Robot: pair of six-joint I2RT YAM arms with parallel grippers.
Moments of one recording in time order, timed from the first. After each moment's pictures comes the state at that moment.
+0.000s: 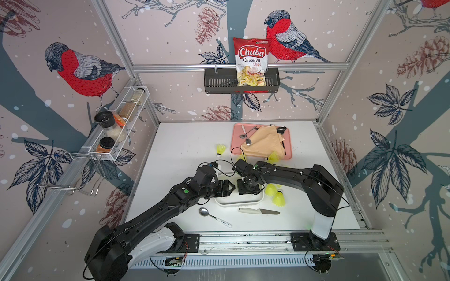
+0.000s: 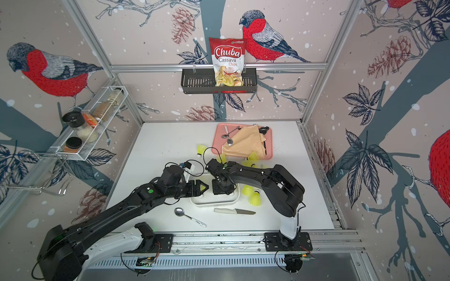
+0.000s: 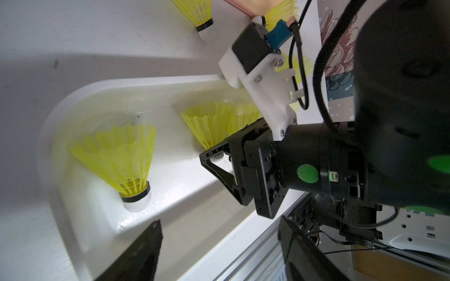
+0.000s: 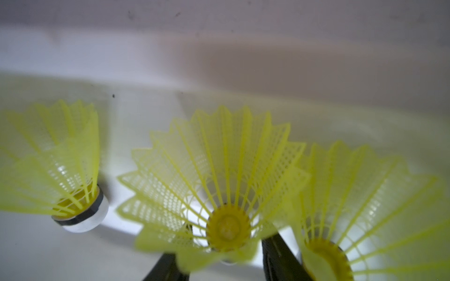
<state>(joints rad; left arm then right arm) -0.71 1.00 0.63 -0.38 0.29 -0.76 0.98 1.85 1.22 -0.72 -0.08 0.73</state>
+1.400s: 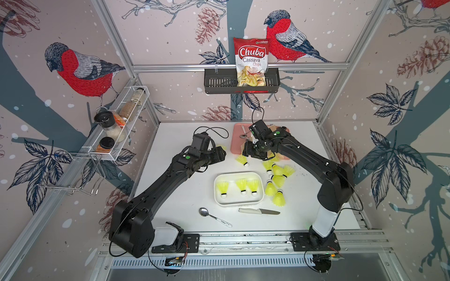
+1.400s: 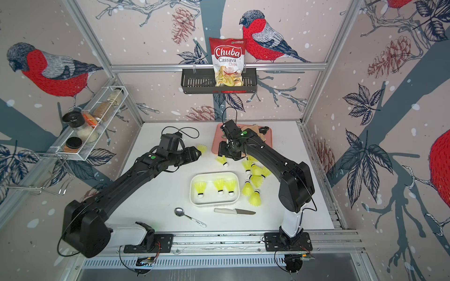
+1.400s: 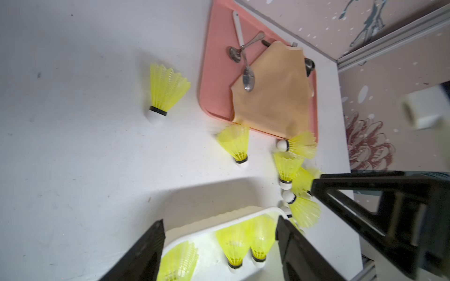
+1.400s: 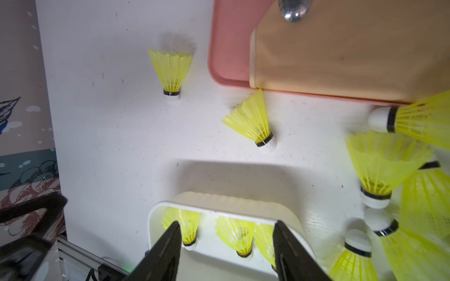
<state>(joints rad) -0.42 1.37 1.08 -0.49 0.15 -0.63 0.68 1.84 1.68 -0.91 -0.14 0.65</state>
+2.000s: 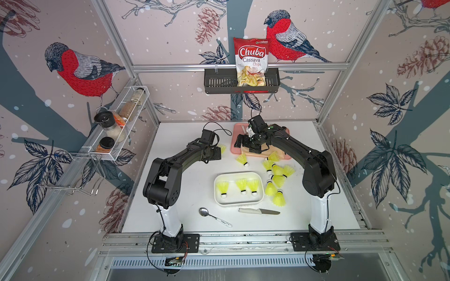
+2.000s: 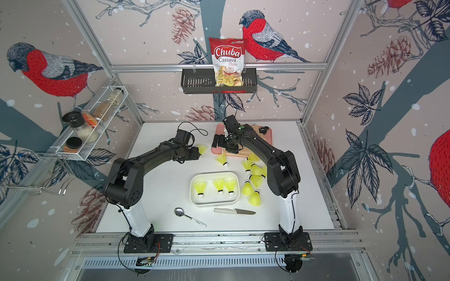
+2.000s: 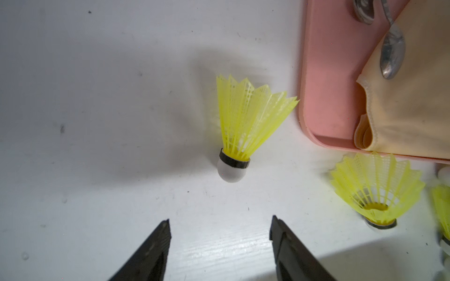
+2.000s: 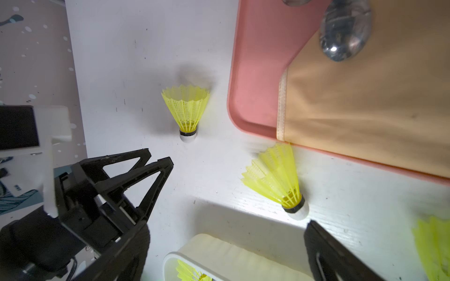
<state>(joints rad) -0.34 1.85 1.27 -0.46 0.07 -0.34 0.59 2.05 1.81 -0.79 -0.30 0.63</state>
